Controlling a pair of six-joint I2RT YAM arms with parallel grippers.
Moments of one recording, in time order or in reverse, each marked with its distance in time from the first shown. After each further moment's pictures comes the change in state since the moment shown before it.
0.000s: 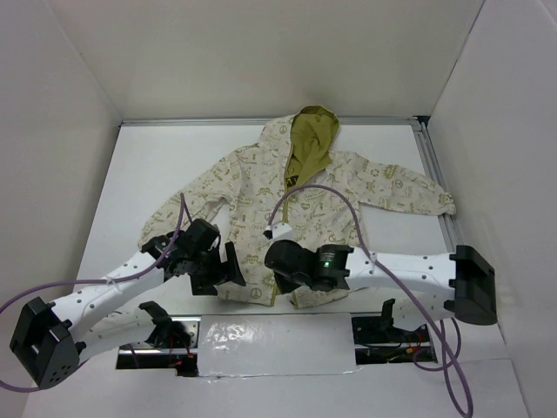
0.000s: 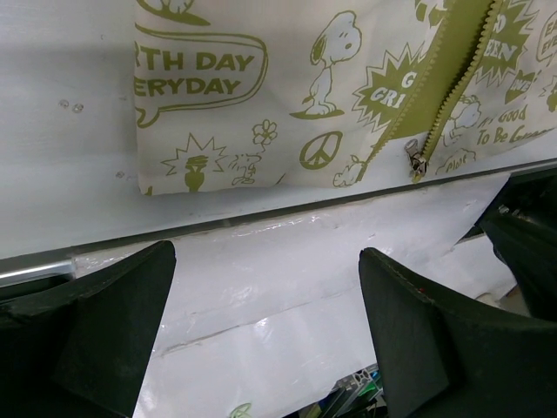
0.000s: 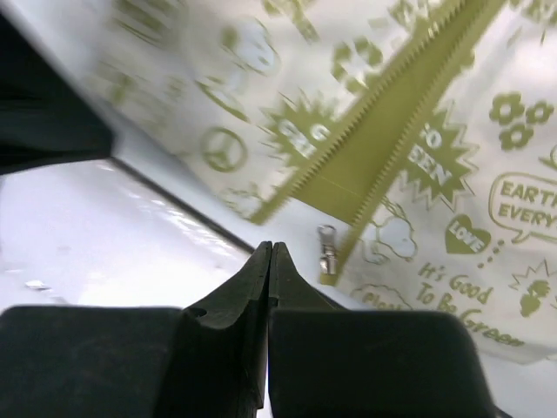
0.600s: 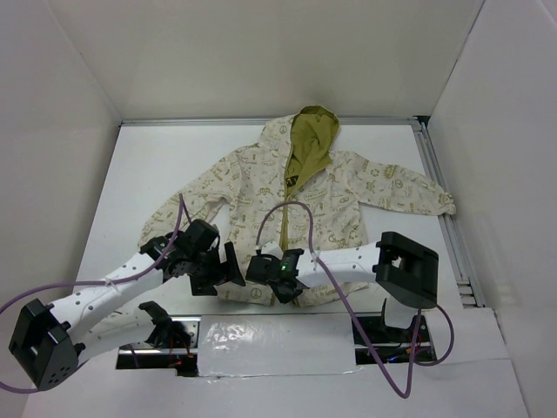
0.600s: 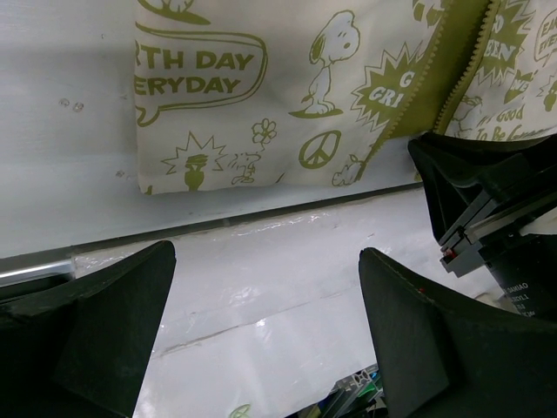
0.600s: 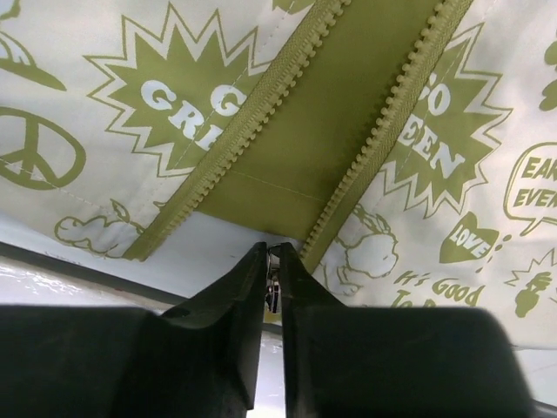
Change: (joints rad) left arm 0.000 -0.013 -0.002 -0.001 -0.001 -0.003; right arm 0.000 0.329 0.058 -0.100 0.005 -0.006
